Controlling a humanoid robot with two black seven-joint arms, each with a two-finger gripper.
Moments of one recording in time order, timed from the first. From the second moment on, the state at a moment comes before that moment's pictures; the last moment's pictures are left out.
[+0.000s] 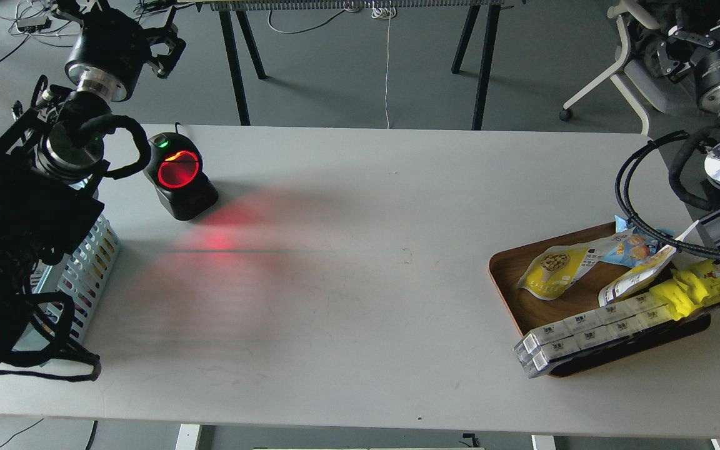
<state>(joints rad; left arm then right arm) -1.01 0.23 -0.90 -0.34 -0.18 -0.49 -0.17 1.05 -0.31 0.66 0.14 0.28 0.49 0.42</state>
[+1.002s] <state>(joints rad) -1.01 0.25 -0.89 -0.36 -0.17 -0.49 -0.16 1.47 -0.50 0.06 0.37 -0.03 0.49 0.47</state>
